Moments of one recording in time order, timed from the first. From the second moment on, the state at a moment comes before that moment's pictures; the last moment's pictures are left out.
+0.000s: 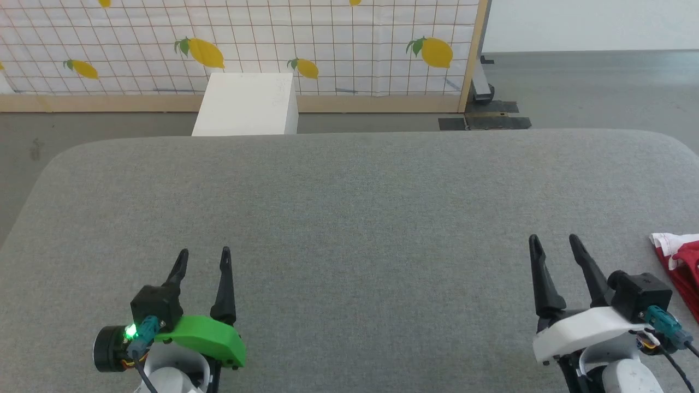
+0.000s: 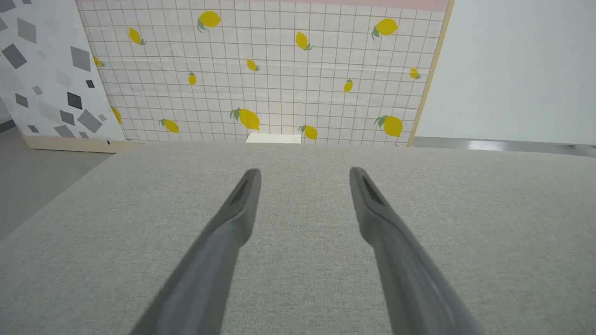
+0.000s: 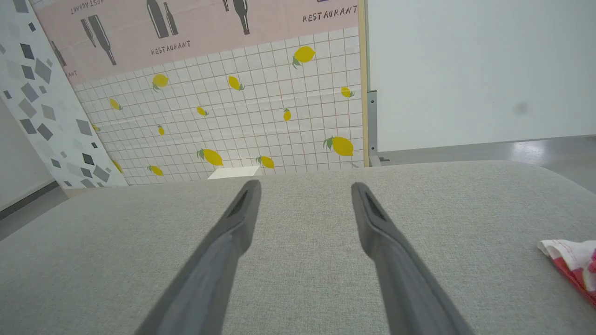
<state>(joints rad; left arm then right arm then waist) -0.10 0.15 -0.10 0.27 -0.22 0.04 -0.24 -0.07 -0.05 -0.03 0.22 0.20 0.13 -0.20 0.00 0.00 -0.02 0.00</state>
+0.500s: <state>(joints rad) -0.10 0.15 -0.11 0.30 -0.23 0.03 -0.25 -0.06 -0.05 -0.03 0.22 0.22 0.13 -0.18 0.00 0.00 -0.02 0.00</state>
